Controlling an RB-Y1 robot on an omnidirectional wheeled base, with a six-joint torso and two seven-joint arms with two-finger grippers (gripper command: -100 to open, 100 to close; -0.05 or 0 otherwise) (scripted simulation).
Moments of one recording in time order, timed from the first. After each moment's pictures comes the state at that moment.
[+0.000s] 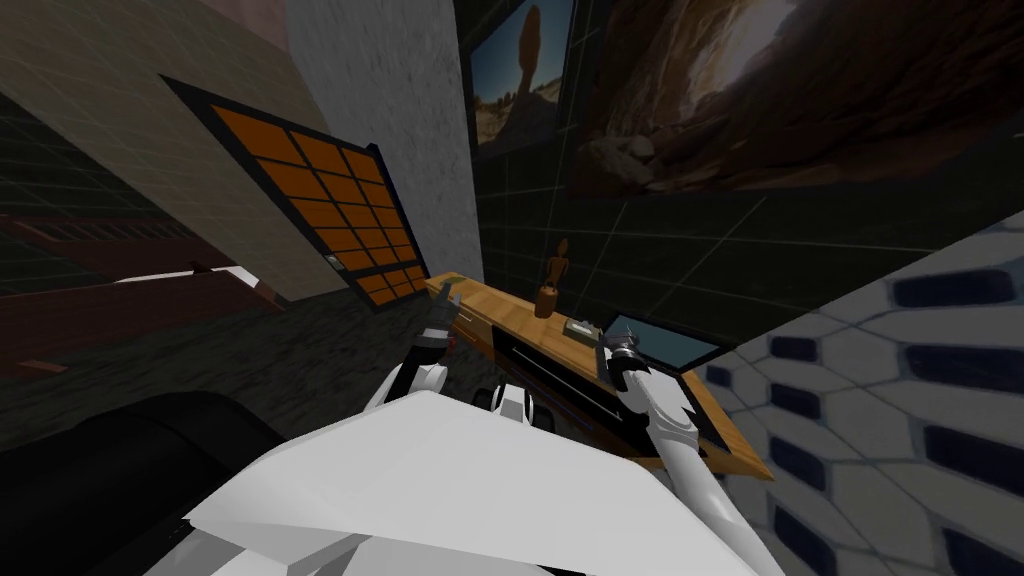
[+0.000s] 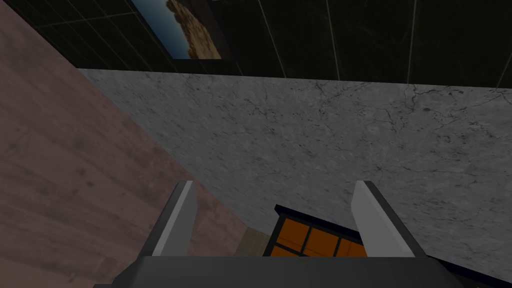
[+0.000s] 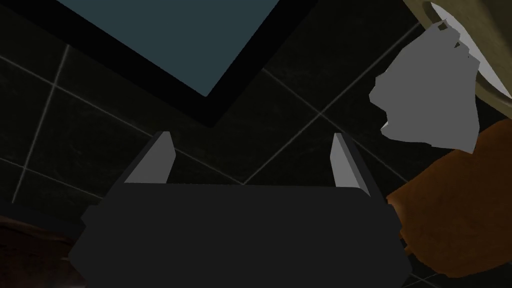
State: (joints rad) left arm 0.51 0.04 0.01 -2.25 -0.05 -0.37 0.02; right arm 0.00 -0.44 -0.06 -1.49 1.16 0.20 0.66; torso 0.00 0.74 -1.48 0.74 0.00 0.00
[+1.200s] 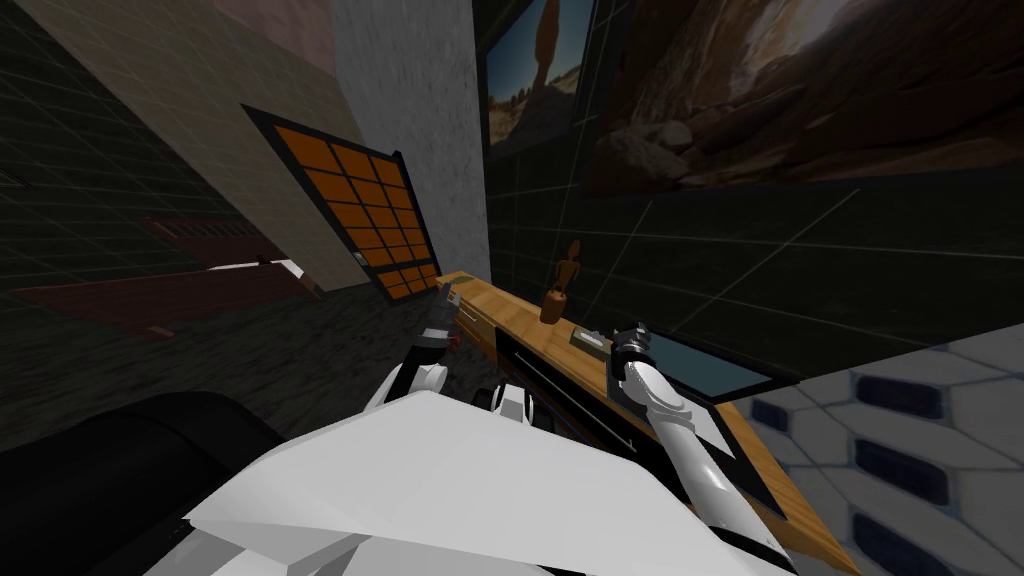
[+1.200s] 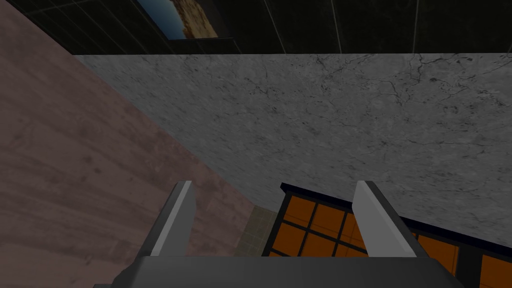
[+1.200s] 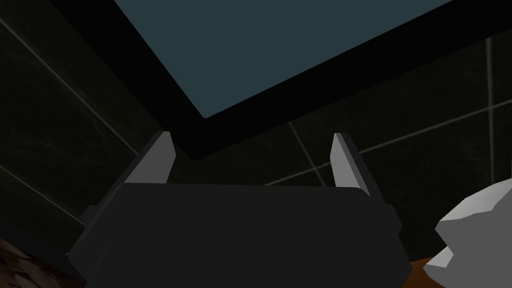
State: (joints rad) left arm 0.51 0.04 0.01 -2.25 -0.05 -0.37 0.02; right arm -0.10 -0.49 -0.04 -1.36 1.28 0.36 0.88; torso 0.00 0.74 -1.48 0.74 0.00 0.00
